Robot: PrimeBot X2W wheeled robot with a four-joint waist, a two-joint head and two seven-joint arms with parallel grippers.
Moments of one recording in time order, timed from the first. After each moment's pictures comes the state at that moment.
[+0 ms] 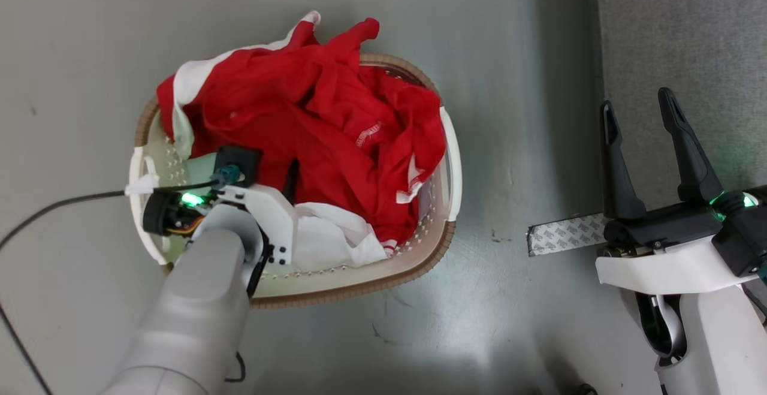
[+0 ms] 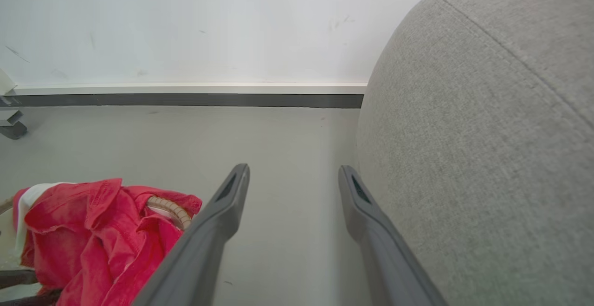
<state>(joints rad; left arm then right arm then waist) -0.95 0.05 -0.25 1.26 -0.01 -0.03 -0.24 -0.42 -0.05 0.11 0.07 0.18 0.13 -0.26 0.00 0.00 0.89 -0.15</state>
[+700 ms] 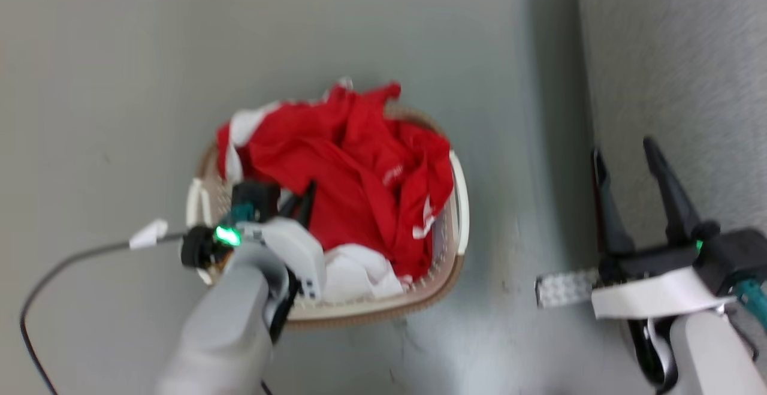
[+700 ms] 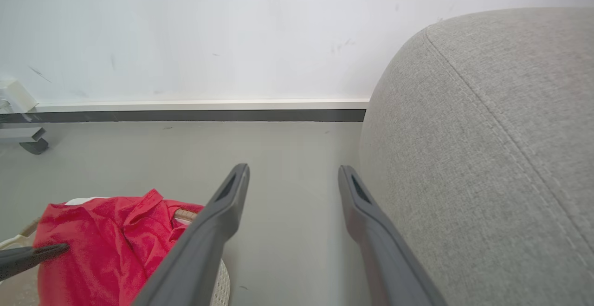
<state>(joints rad) -0.81 0.05 -0.40 1.04 -0.28 -0.06 -0.26 -0.37 -0.05 0.10 0.16 0.19 0.13 -0.26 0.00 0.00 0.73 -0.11</state>
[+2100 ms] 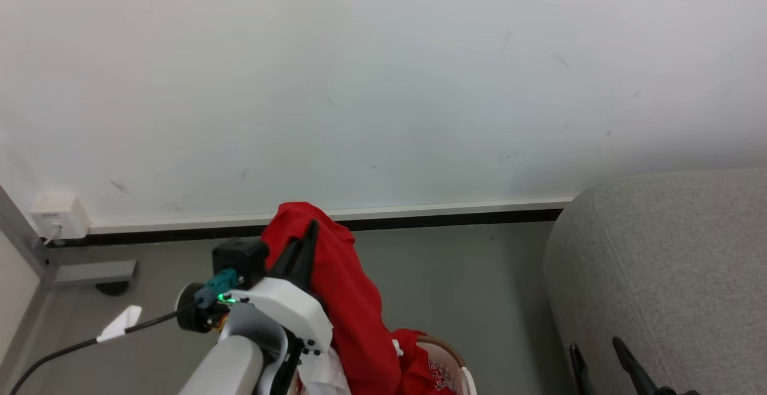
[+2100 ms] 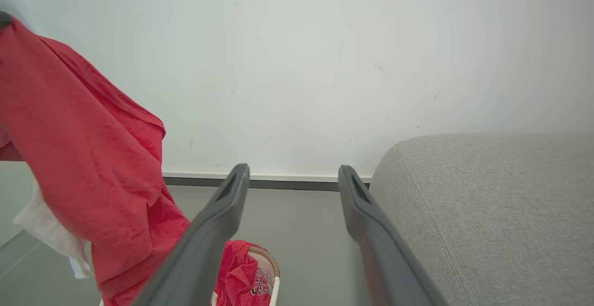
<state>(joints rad) -0.40 0.14 -0.41 0.37 -0.40 0.06 -0.11 0.04 -0.05 0.13 0.29 0.21 0.13 -0.26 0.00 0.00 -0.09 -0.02</state>
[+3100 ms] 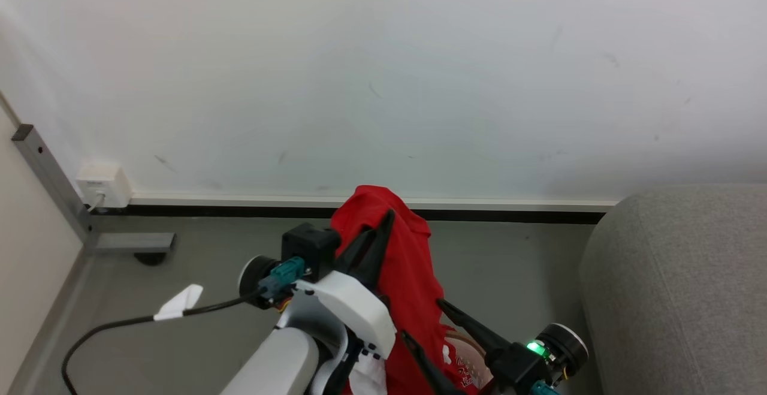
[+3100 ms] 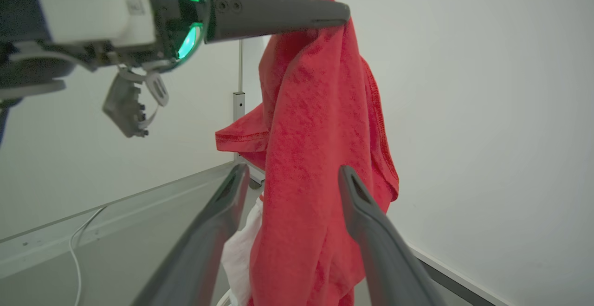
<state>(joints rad) -0.43 0.10 -0.54 0.22 -0.39 0.06 -0.03 -0.29 -0.05 0.68 0.39 0.23 0.13 -0.26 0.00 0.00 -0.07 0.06</state>
